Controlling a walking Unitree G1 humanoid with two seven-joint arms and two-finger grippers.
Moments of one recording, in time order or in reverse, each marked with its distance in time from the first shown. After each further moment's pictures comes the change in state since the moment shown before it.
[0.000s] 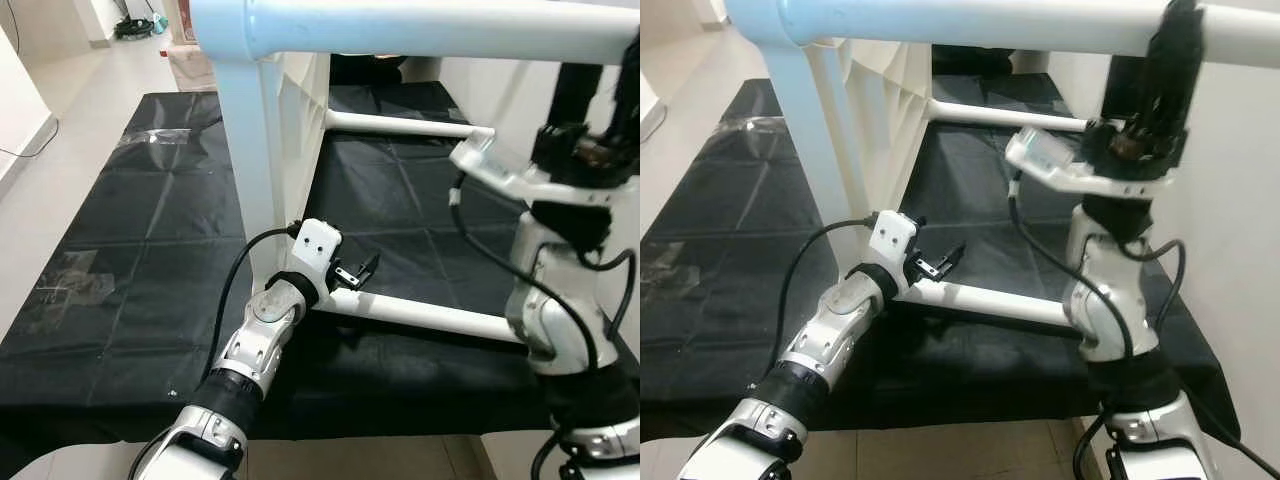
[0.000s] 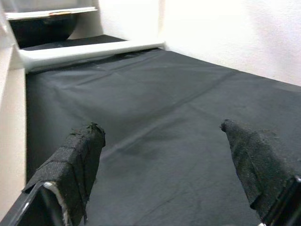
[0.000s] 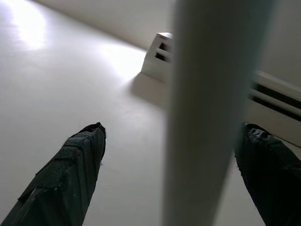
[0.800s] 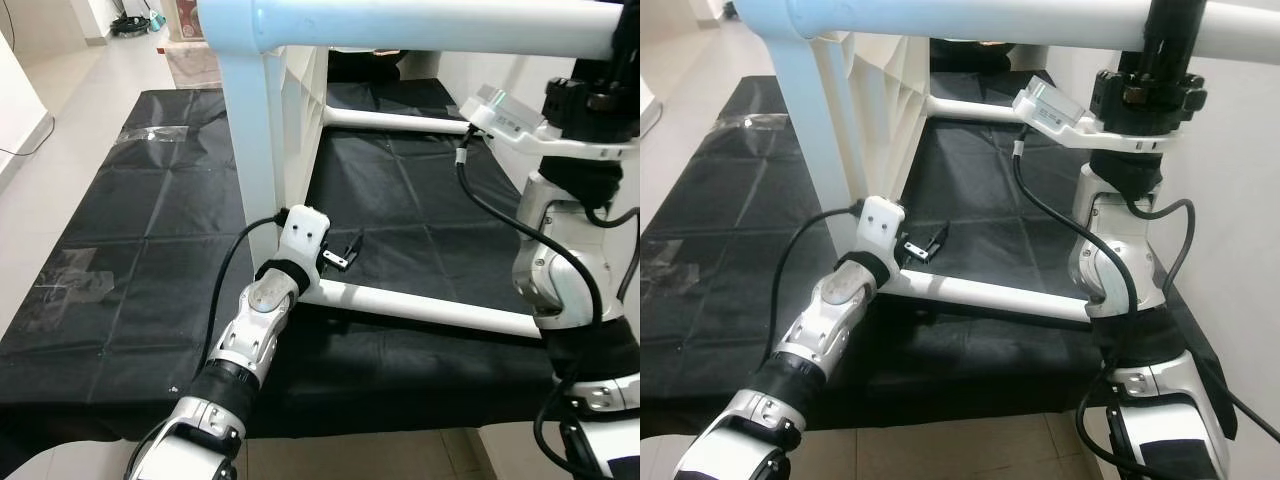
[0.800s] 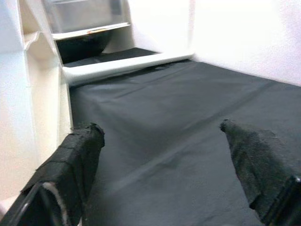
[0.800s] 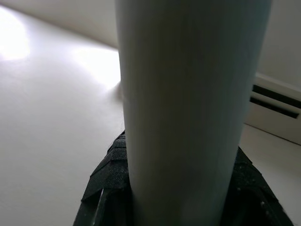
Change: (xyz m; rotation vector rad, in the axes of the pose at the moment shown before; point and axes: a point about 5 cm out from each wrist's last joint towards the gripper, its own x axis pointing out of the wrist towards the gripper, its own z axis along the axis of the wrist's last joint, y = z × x) left arm 0.003 0.021 0.013 0.107 -0.031 0.155; right arm 0.027 0.007 0.000 0.058 0.005 -0.069
